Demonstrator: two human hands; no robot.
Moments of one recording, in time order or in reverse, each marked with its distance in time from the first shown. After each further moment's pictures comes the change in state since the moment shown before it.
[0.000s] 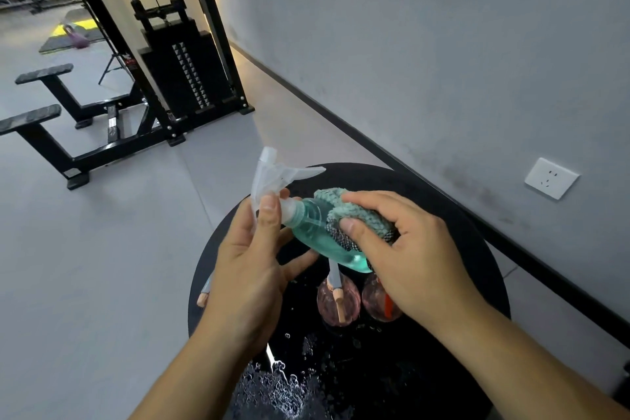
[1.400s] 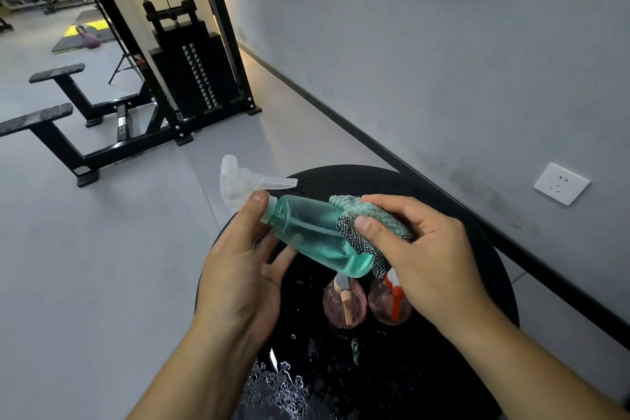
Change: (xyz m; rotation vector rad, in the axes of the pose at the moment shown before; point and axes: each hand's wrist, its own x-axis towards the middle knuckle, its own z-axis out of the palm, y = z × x) left_hand 0.007 0.008 -0.010 -0.300 0.274 -0.187; right_hand -0.002 0.004 0.001 0.242 0.064 0.110
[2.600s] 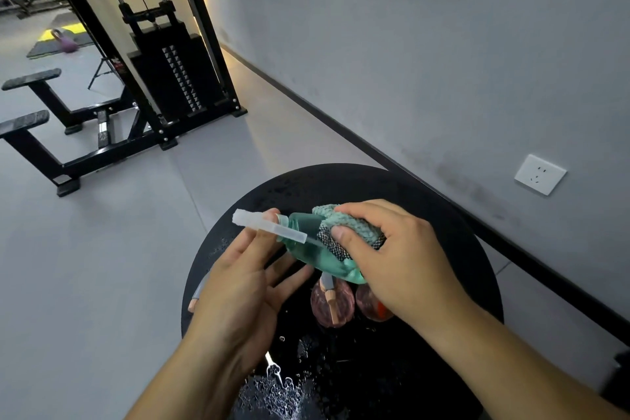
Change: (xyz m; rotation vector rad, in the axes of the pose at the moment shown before) left_hand -0.012 -0.014 0.005 0.190 -0.173 -0.134; right_hand 0.002 0.003 0.000 -0.377 -0.057 -0.100
